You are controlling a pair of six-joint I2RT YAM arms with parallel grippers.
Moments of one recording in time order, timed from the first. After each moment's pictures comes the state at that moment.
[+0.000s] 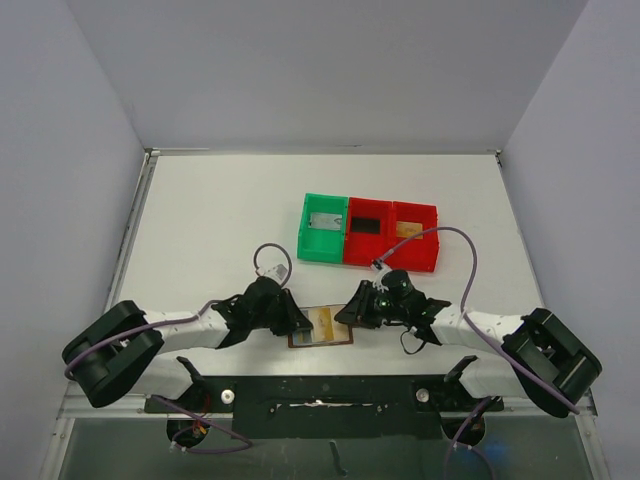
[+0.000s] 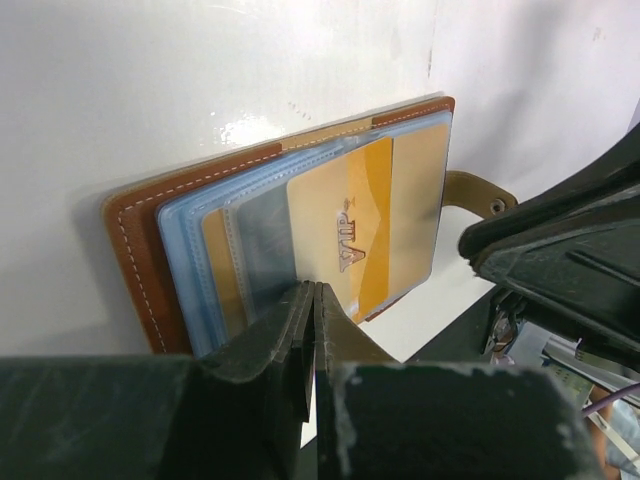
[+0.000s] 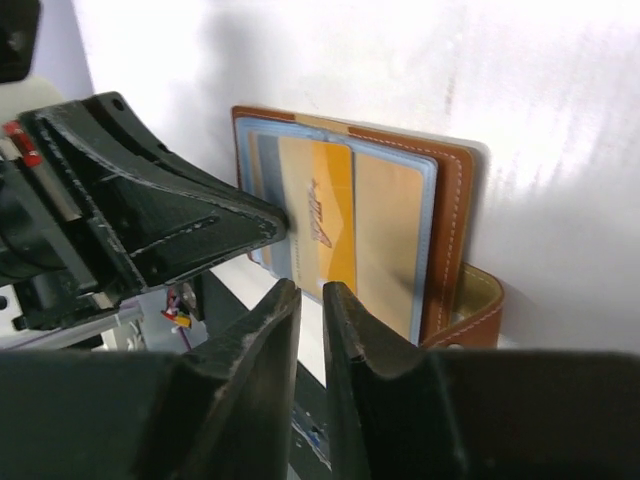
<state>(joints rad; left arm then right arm) -0.84 1.33 0.35 0.23 0.14 -1.09 0.71 1.26 0.34 0.29 -0.35 1.03</state>
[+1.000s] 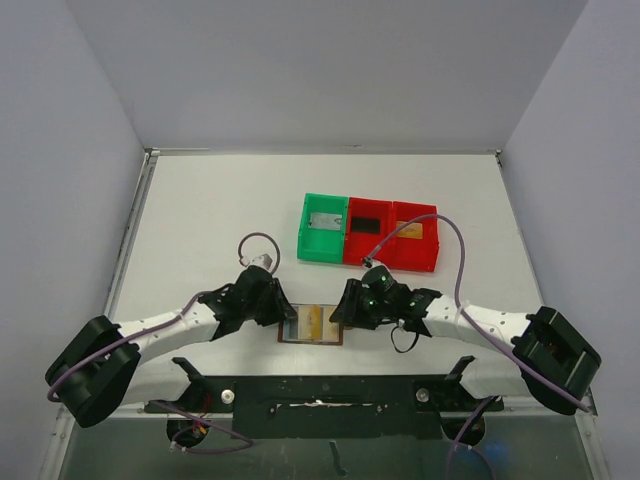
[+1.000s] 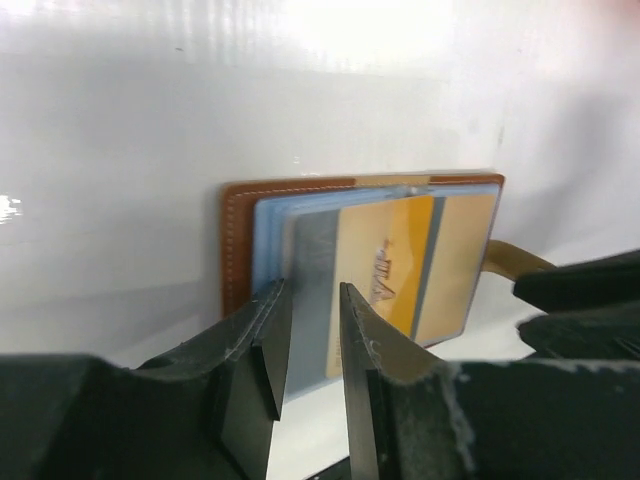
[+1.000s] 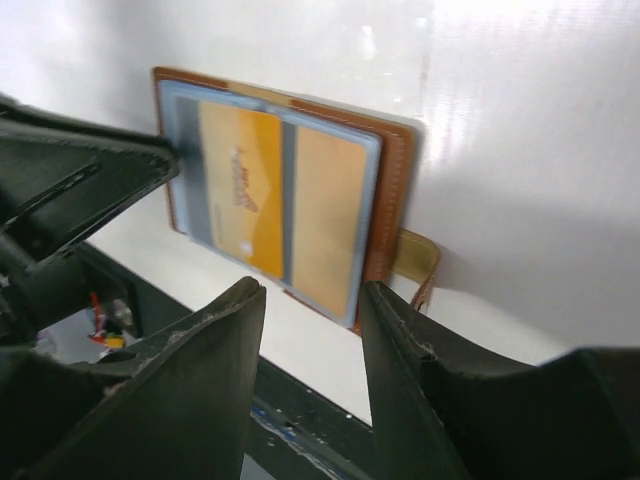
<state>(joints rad) -0.77 1.23 0.44 -0.06 0.03 -0.99 0.84 1.27 0.54 -0.14 -0.12 0.96</state>
